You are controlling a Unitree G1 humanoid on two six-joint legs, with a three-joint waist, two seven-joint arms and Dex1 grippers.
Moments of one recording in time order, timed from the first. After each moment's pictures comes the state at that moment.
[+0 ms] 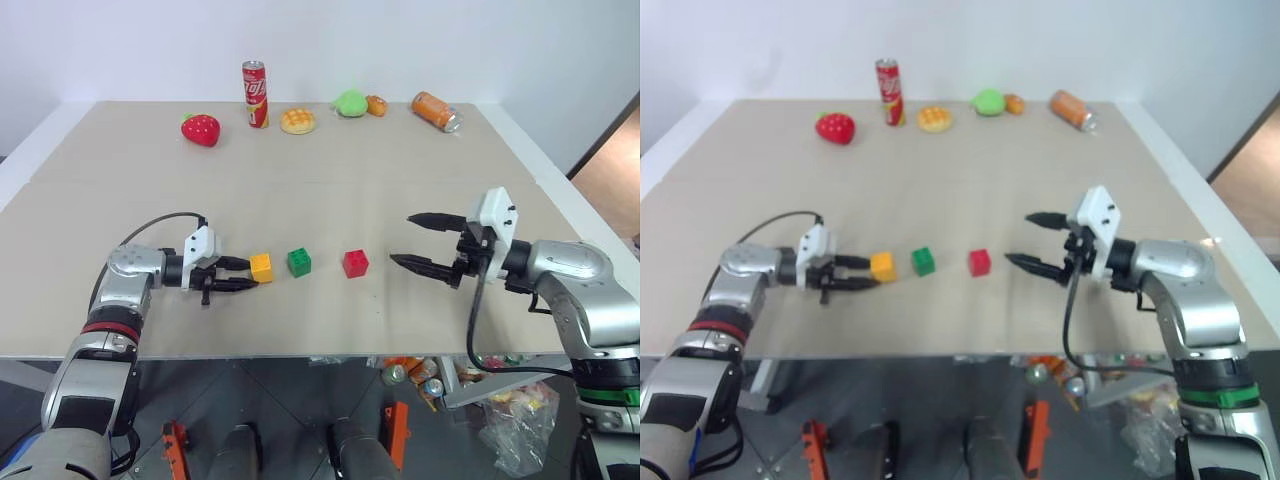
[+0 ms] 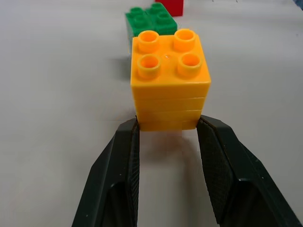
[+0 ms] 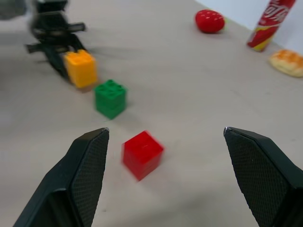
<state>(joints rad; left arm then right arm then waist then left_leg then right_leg) -0.79 0.52 -0.03 0.97 -0.14 -0.34 -1.49 -0.42 -0.78 -0.10 -0.13 0.46 0.39 1.08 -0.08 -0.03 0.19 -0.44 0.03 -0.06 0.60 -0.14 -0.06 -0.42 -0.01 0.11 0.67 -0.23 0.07</state>
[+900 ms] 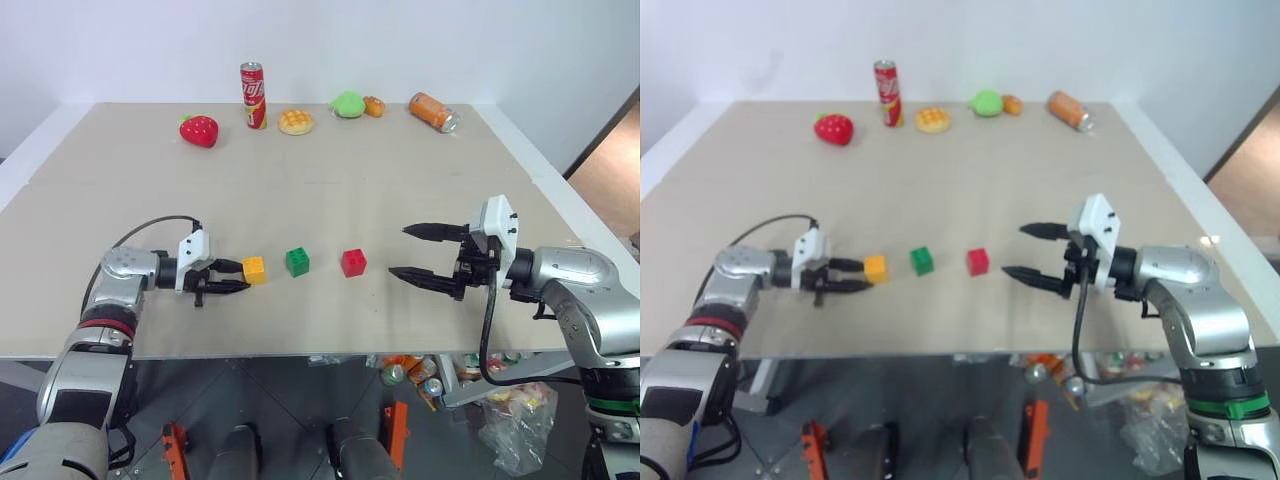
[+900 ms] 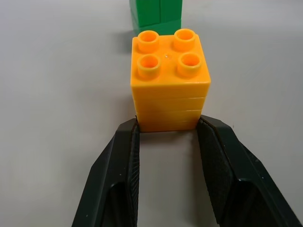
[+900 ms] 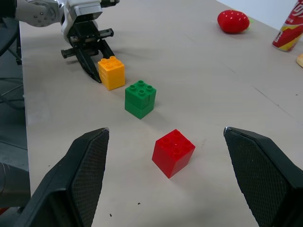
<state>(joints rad) -0.83 0.56 -0.03 1.09 -0.10 -0.41 -1.47 -0.41 -0.79 -0.09 -0.15 0.48 0.40 1.09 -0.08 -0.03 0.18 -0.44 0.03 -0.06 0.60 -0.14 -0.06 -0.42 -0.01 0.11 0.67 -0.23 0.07</state>
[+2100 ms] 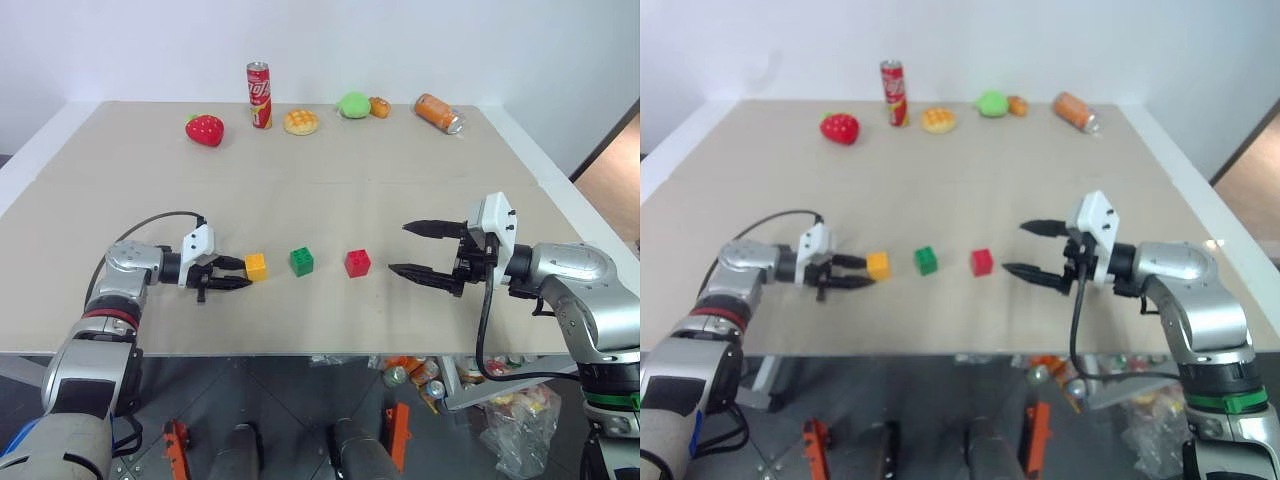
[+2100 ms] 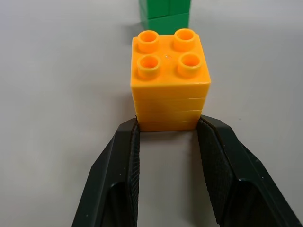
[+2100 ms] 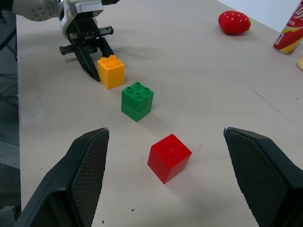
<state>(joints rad) -0.90 0.54 -0.03 1.18 -0.04 -0.42 -1.45 -0.43 -0.79 -0.08 -0.14 0.47 0.39 1.08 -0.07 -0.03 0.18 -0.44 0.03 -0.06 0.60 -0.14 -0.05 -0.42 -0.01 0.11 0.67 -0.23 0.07</state>
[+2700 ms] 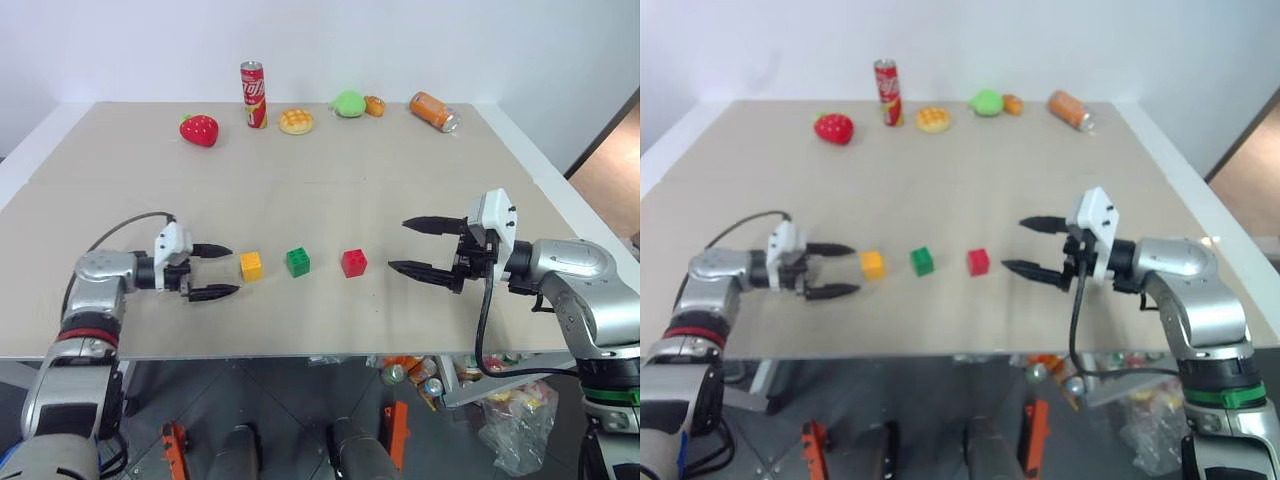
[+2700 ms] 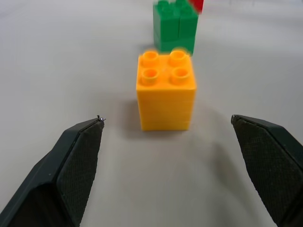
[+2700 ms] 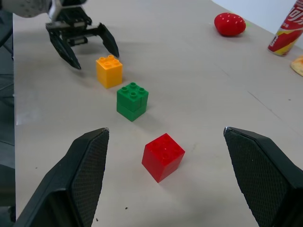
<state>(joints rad) -0.67 0.62 0.09 0.83 -0.22 -0.21 -1.51 -0.46 -0.78 -0.07 -0.10 0.45 0.37 1.09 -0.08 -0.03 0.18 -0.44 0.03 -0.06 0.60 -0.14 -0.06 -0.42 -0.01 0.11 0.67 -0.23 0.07</state>
